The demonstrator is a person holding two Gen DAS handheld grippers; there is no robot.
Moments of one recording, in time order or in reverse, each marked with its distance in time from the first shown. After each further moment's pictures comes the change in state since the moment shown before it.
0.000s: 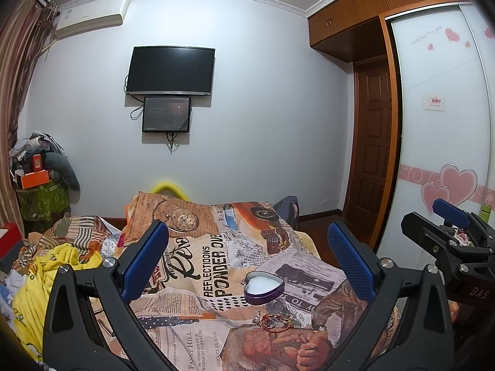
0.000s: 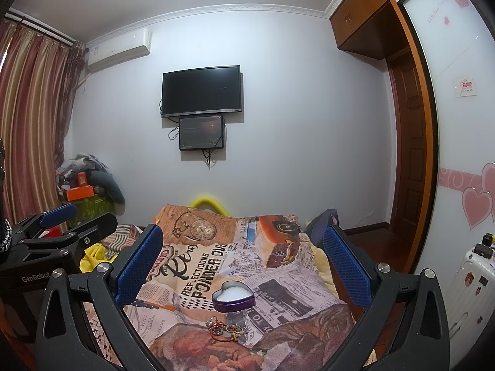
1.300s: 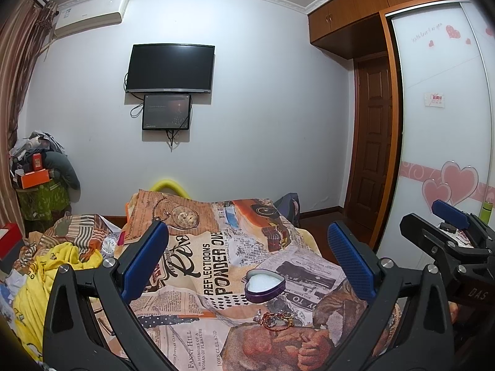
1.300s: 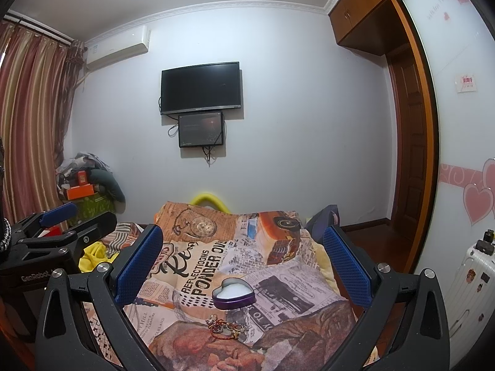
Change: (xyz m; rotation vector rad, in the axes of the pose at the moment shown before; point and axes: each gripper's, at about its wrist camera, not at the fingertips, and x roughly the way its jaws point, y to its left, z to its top) left arm 0.001 0.002 -0.004 0.005 0.008 0.002; right arm 0.000 0.005 -0.010 0.009 0.013 0.001
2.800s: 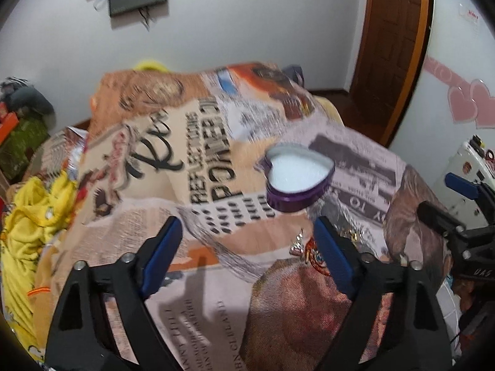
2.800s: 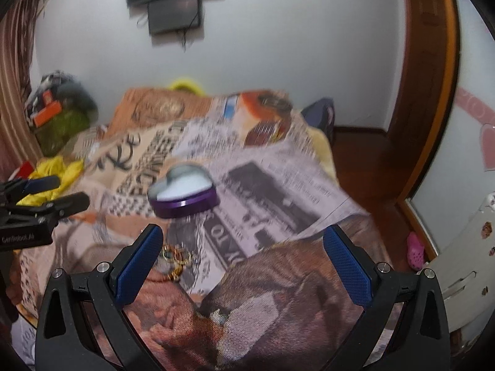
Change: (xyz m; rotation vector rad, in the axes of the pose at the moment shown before) left arm 0.205 0.026 -0.129 0.050 0.644 -0.049; right arm 0.139 -0.058 -0.101 0.005 0.555 -0.035
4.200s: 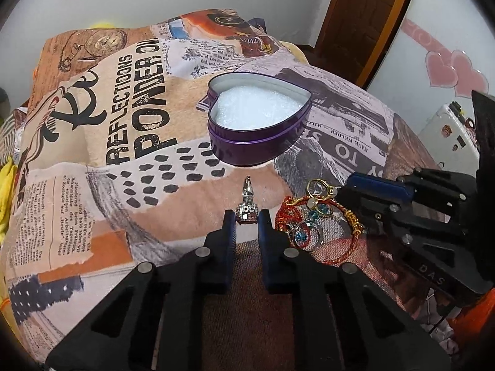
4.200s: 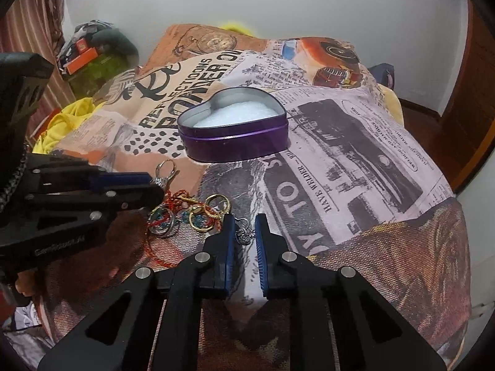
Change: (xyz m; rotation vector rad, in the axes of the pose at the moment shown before) left arm 0.076 -0.020 -0.018 0.051 0.191 -0.183; right arm 0.082 0.032 -0.023 -0.114 0.219 0.214
